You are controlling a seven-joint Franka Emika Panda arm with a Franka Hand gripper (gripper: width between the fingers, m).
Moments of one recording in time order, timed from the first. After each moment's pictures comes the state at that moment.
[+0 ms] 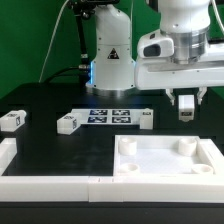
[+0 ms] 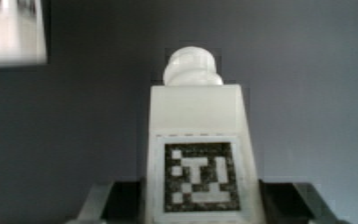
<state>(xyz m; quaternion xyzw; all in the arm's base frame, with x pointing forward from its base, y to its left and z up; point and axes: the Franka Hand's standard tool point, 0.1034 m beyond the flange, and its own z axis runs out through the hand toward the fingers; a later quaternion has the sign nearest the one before) 0.454 0.136 0.077 -0.99 0.08 0.08 0.06</state>
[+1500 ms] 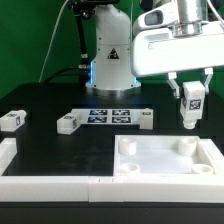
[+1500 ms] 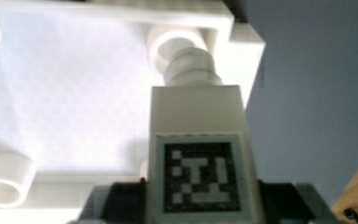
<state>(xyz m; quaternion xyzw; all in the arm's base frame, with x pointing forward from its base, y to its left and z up) 0.522 0.125 0.114 -0.98 -0.05 -0.17 0.05</state>
